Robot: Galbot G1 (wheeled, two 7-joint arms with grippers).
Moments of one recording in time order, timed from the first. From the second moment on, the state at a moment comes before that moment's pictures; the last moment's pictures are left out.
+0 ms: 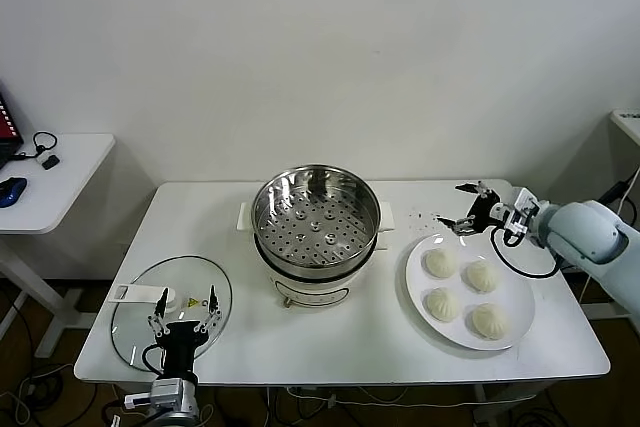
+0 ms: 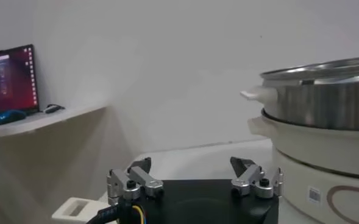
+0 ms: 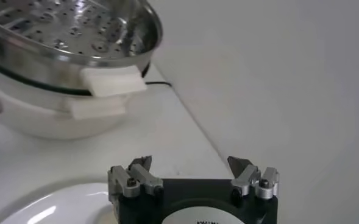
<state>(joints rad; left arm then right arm) 1.63 -1.61 -0.60 -1.90 0.15 -0.12 -0.09 -0.10 0.38 -0.68 1.55 0.55 -0.26 -0.54</state>
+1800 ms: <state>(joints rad) 1.60 -1.61 -0.58 -1.87 0.14 -0.13 -0.09 0.59 0.86 -1.78 1.10 0.57 -0.10 -0.96</state>
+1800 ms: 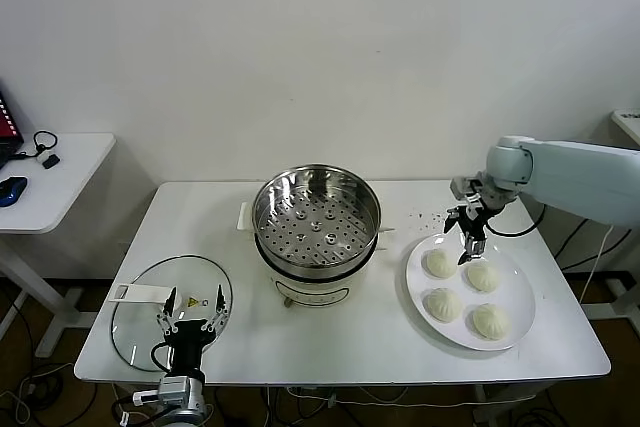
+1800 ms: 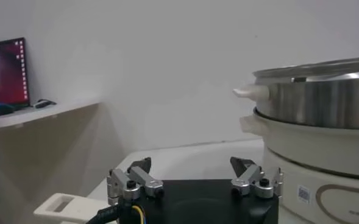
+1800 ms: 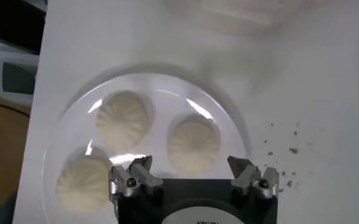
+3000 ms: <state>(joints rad) 1.60 -1.61 -0.59 -1.84 0.15 -0.13 -0.09 0.44 0.92 -1.70 1.00 0.57 -0.15 -0.89</state>
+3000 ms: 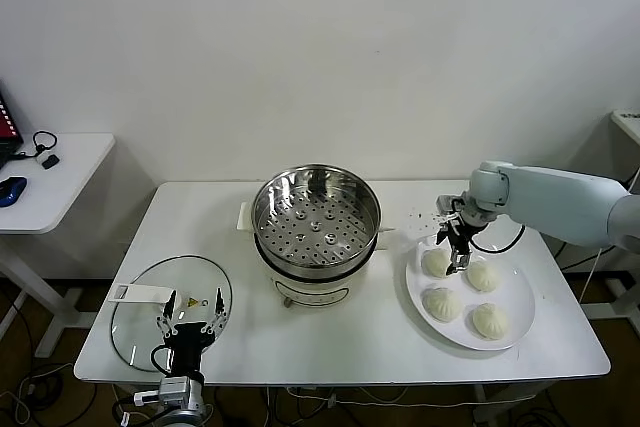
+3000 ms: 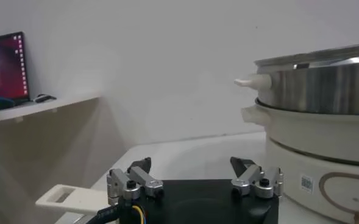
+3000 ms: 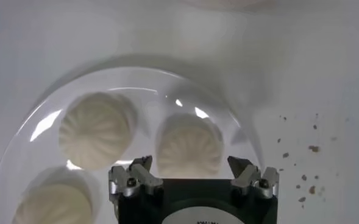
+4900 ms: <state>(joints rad) 1.60 -1.61 -0.59 -1.85 0.16 -0.13 -0.09 0.69 0.86 -1.84 1.22 0.61 -0.12 -0.89</state>
